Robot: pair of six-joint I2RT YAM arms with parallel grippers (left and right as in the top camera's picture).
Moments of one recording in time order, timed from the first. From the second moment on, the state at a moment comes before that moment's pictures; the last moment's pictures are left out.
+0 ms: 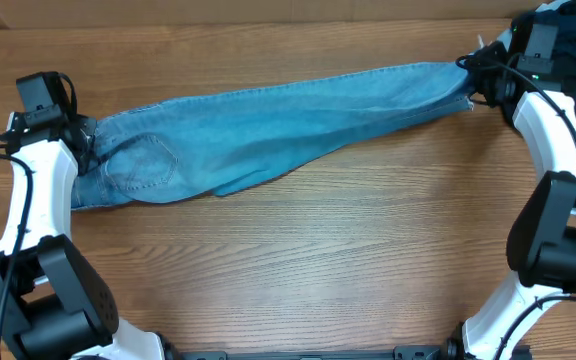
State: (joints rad) left arm 0.33 1.75 1.32 -0.60 -0.22 -1.02; right arm -0.19 2.02 1.58 -0.36 -0.12 0.86
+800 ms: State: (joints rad) left arm 0.32 1.77 1.32 -0.62 -0.32 -1.10; right arm -0.19 2.09 1.58 -0.23 -0.15 1.03
